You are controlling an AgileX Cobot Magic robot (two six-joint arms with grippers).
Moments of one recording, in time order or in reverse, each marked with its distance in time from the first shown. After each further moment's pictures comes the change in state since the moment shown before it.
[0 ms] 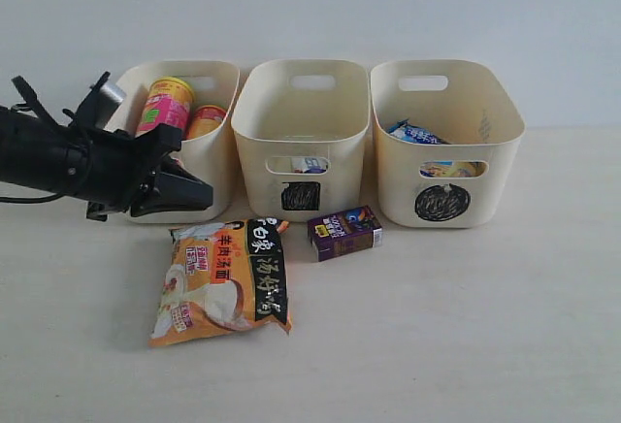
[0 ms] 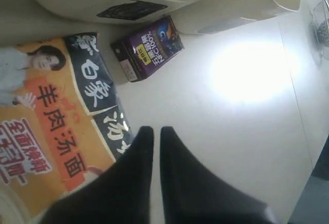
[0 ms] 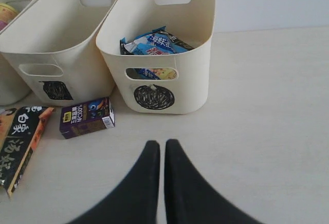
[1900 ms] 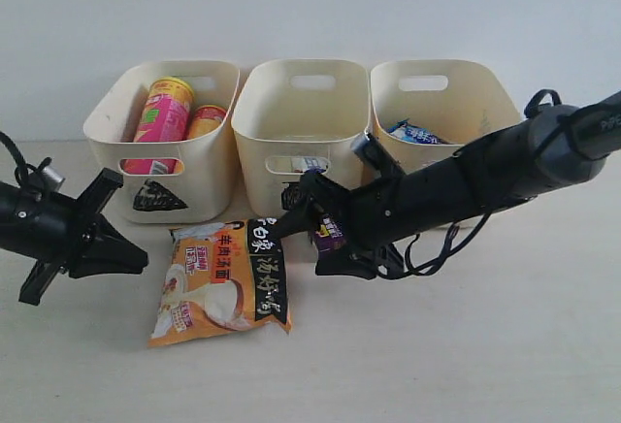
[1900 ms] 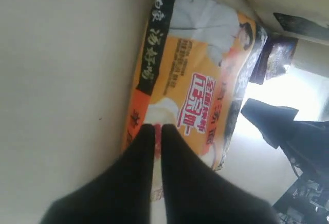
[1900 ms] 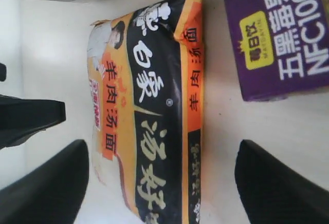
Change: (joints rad) left arm 0.208 0.174 0.000 0.175 0.071 -0.412; right arm 0.080 1.445 -0.820 1.762 0.538 -1.247
